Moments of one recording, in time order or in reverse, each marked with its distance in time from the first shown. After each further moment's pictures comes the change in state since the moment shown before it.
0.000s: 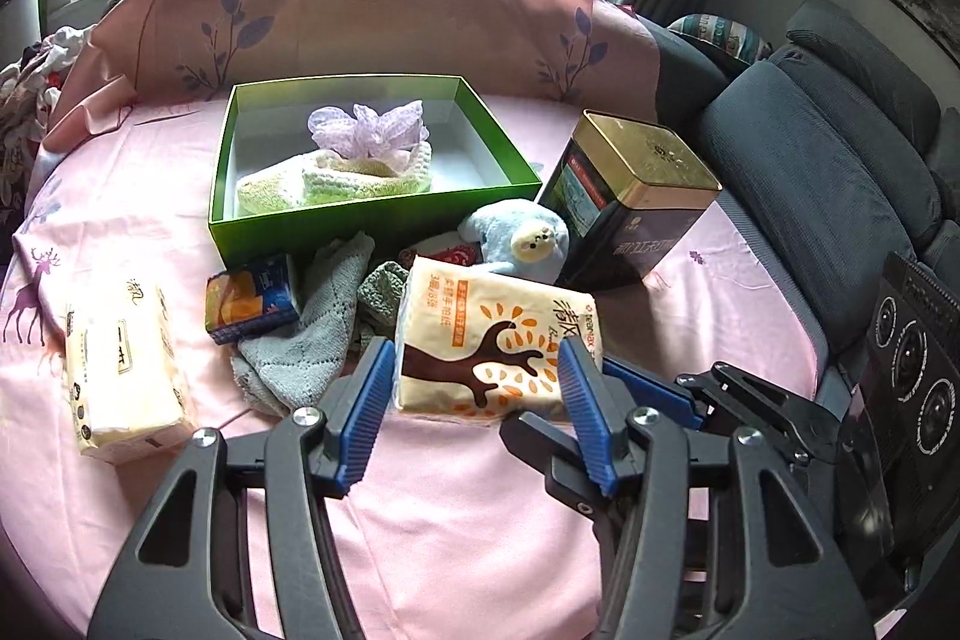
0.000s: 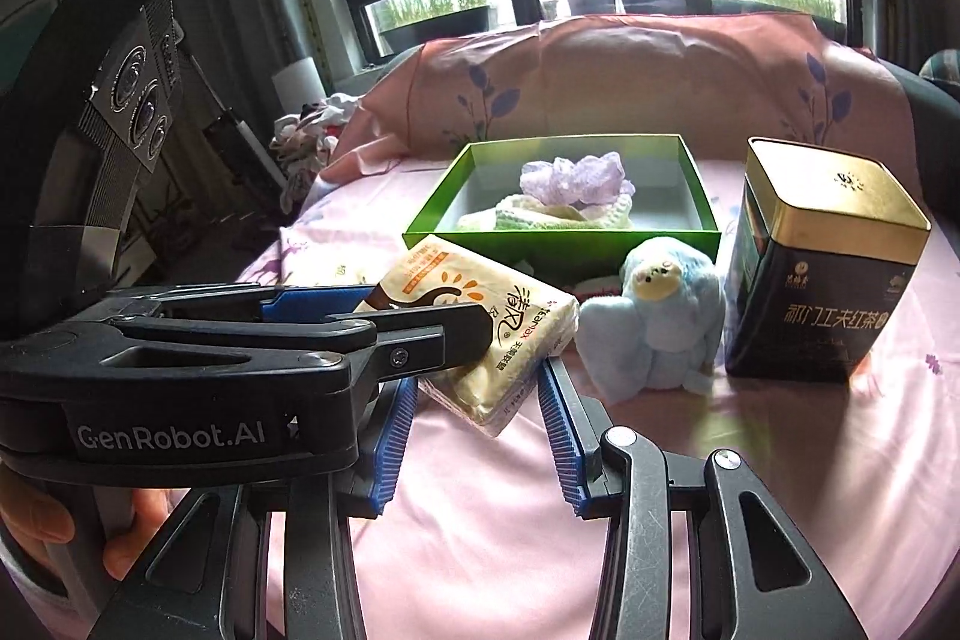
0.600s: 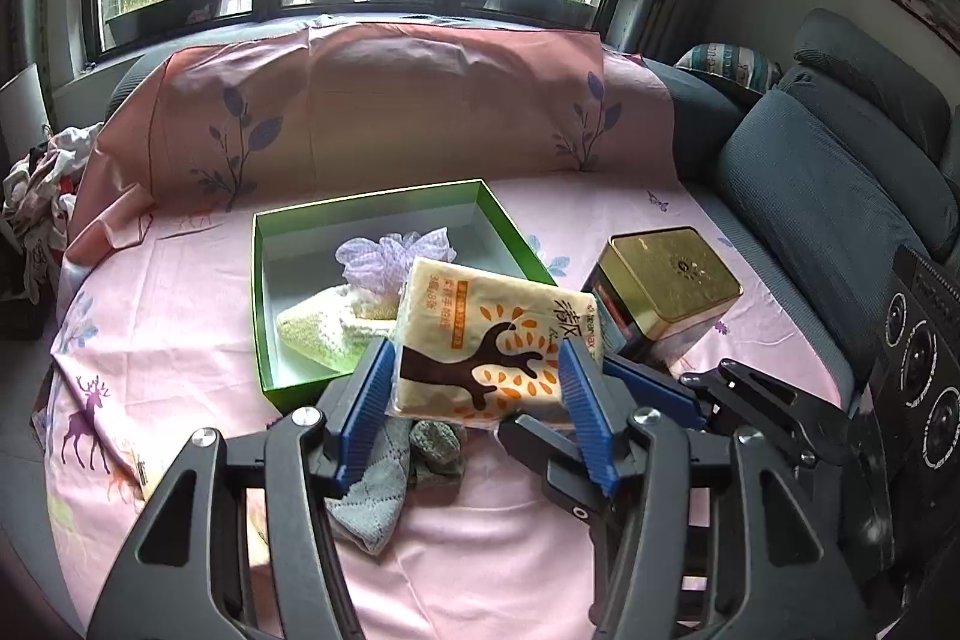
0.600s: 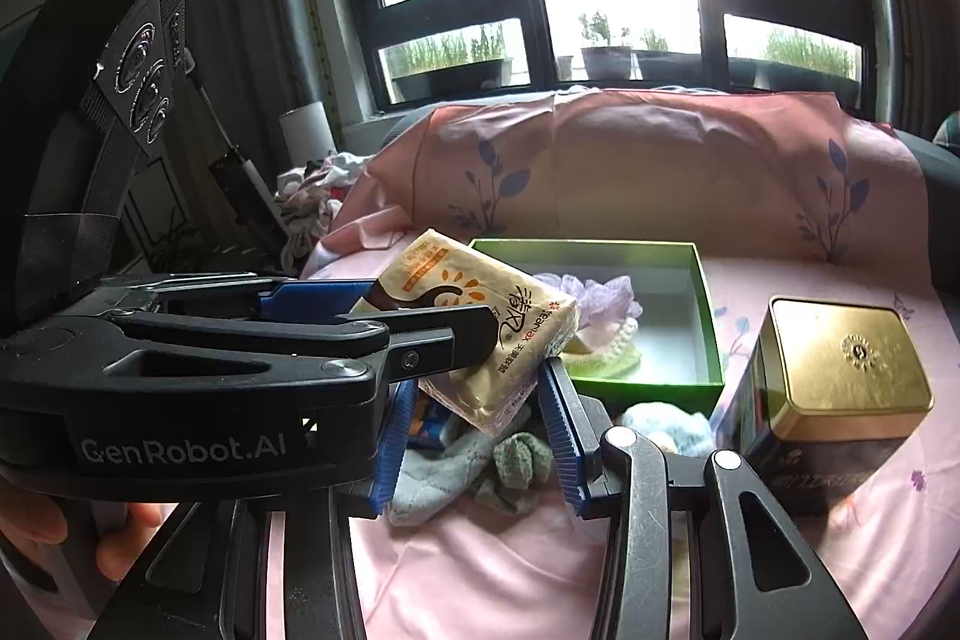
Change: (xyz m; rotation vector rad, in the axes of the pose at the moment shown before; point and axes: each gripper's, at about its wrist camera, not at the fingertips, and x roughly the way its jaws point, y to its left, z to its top) left arm -0.014 0.006 0.087 0.082 -0.094 0.066; right arm 0.012 -0.003 0.085 -0.047 -0.112 -0.001
